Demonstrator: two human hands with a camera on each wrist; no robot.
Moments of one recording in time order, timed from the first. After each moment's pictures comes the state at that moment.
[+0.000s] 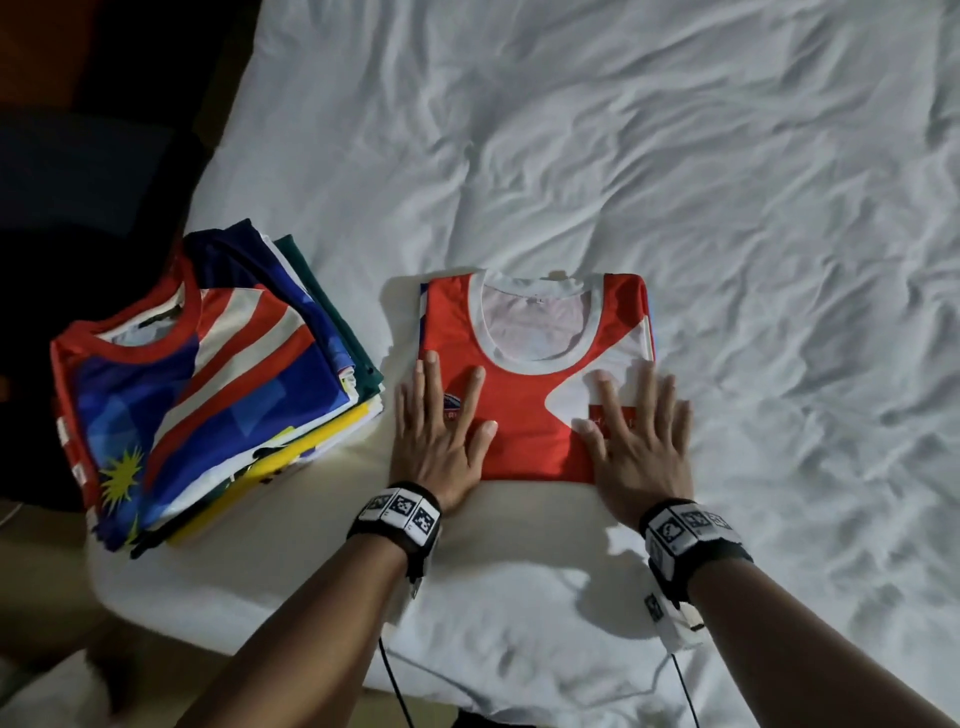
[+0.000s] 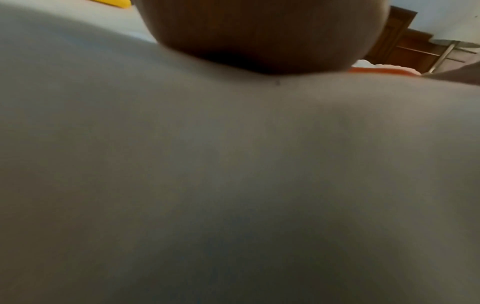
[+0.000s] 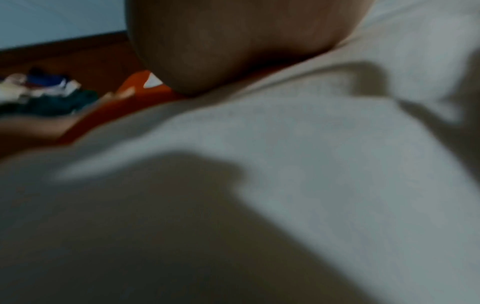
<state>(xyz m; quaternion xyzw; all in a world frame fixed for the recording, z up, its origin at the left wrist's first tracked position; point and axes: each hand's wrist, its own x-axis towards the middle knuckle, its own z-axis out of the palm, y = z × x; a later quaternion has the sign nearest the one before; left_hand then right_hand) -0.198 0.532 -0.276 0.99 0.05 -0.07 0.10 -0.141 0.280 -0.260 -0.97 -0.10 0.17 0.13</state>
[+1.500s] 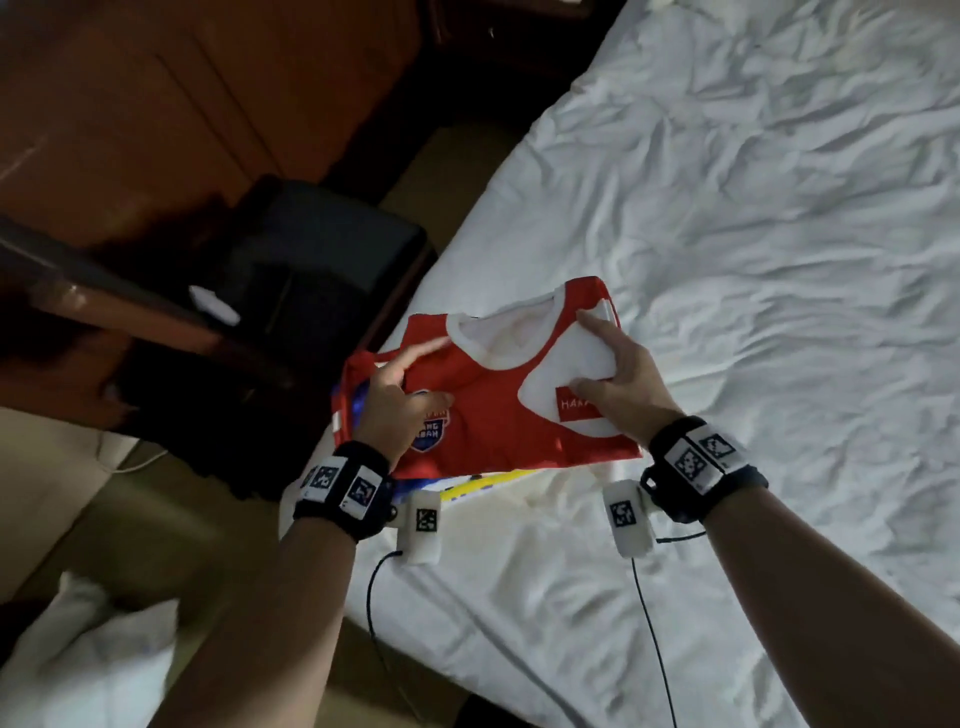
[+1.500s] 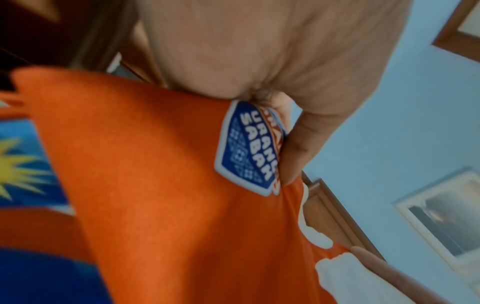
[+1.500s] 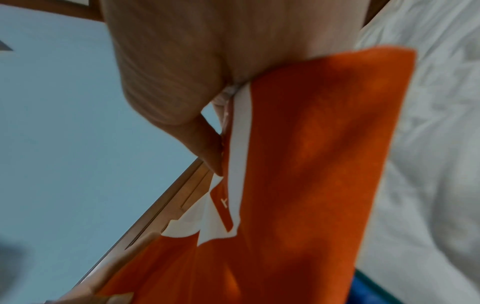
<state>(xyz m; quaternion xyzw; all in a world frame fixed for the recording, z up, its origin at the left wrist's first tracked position) -0.224 0.752 -0.022 0.67 0.31 0.08 0.66 -0.067 0.527 -0.022 -0.78 -0.17 0.28 0.53</state>
